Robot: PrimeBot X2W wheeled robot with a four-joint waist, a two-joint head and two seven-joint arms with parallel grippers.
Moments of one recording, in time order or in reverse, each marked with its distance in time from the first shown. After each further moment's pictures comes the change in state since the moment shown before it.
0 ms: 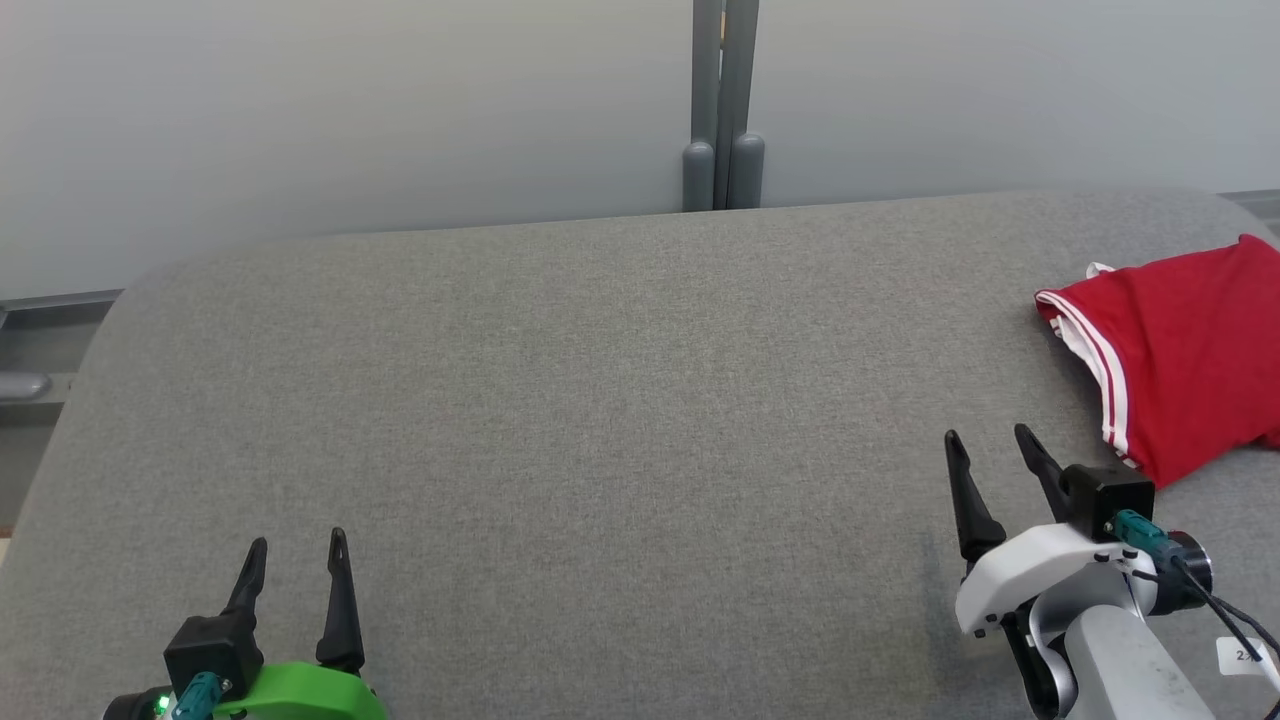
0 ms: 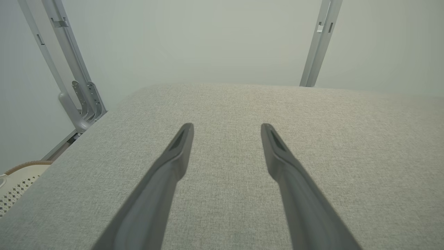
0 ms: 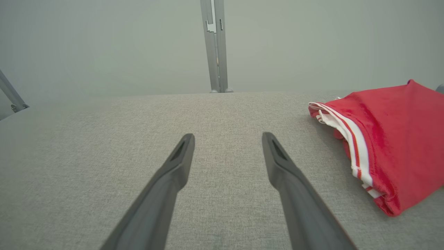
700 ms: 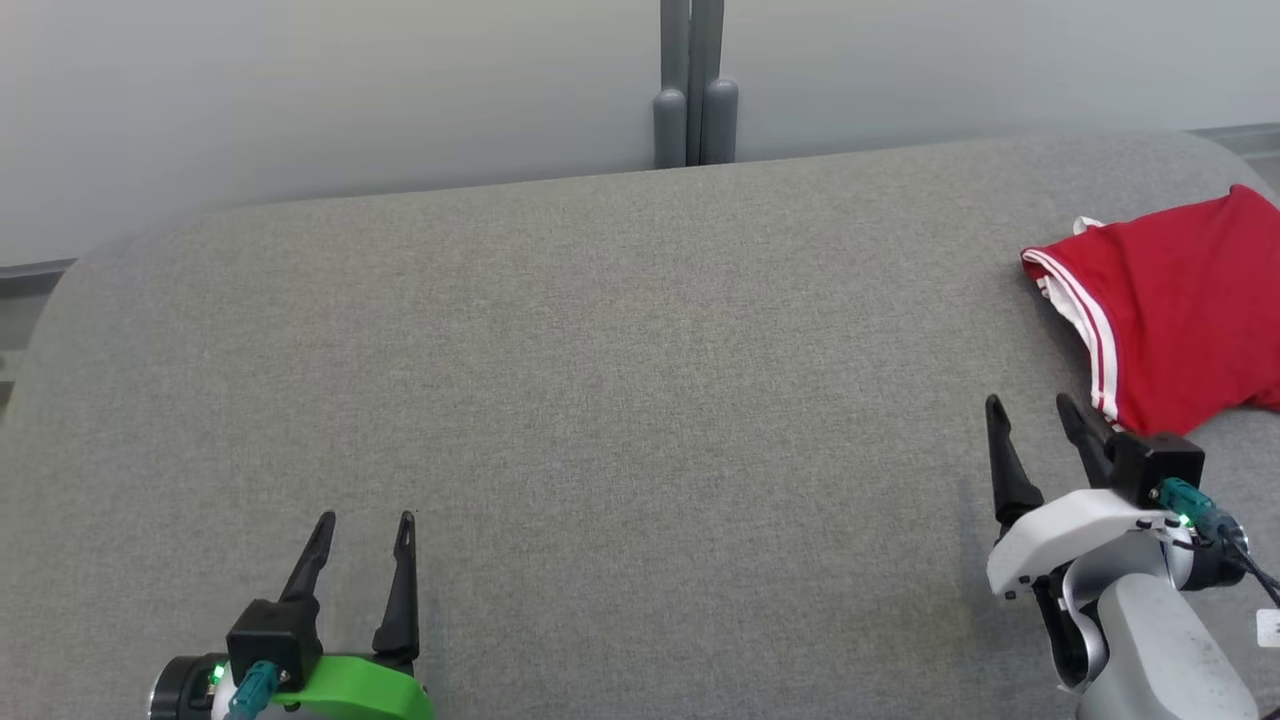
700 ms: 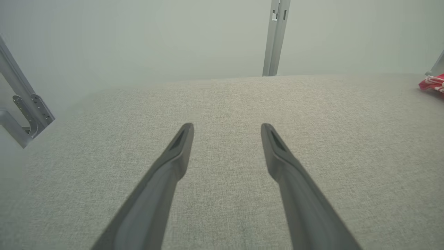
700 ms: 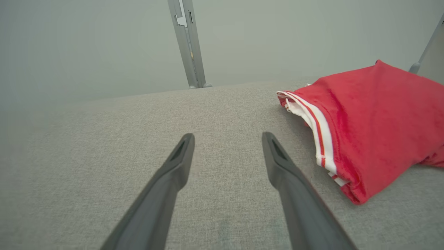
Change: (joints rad) left arm 0.004 0.003 -0.121 -0.070 0.021 -0.021 0.000; right arm -0.064 -0.036 -0.041 0.033 0.048 0.000 0.000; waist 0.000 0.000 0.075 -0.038
